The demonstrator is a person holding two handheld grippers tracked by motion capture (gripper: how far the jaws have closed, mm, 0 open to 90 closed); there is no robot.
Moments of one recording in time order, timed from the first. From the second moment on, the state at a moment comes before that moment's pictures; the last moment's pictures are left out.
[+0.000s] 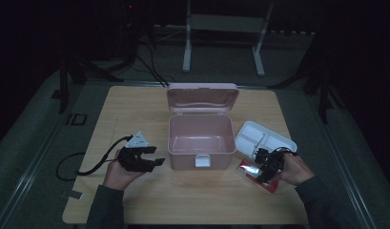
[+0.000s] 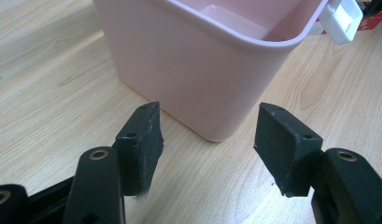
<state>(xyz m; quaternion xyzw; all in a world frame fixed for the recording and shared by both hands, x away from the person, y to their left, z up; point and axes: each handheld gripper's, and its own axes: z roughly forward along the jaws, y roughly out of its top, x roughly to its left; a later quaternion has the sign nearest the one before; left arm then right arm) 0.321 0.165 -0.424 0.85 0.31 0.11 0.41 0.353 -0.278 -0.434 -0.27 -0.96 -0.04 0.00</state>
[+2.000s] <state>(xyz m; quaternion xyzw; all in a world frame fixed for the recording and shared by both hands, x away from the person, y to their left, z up) 0.322 0.164 -0.426 0.85 0.31 0.11 0.41 0.364 -0.265 -0.454 -0.23 -0.97 -0.01 -0.01</state>
